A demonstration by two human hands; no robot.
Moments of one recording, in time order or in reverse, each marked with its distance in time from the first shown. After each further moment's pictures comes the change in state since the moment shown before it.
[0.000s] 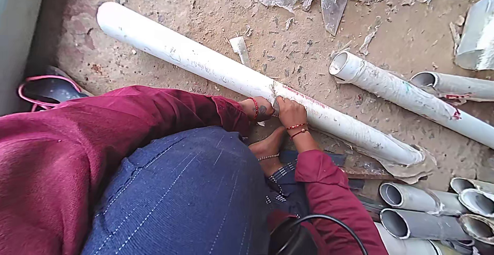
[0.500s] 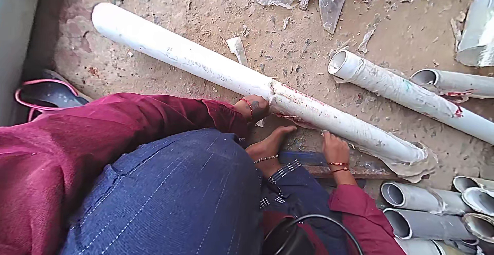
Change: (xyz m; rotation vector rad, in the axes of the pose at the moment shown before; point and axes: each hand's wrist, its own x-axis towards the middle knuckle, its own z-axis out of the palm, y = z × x) left_hand 0.024 -0.015 0.025 -0.201 0.220 -0.204; right_hand -0.117 0.118 0.020 -0.107 -0.089 0.326
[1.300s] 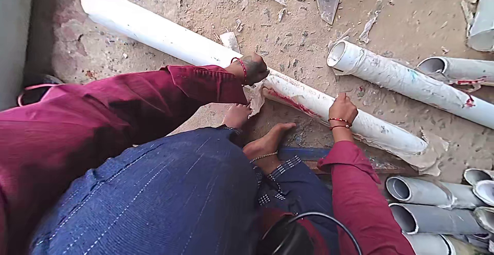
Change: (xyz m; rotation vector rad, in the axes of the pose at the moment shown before) left_hand -0.003 -0.022 -0.087 -0.080 0.236 0.234; right_hand 0.110 0.007 -0.012 0.090 0.005 0.437
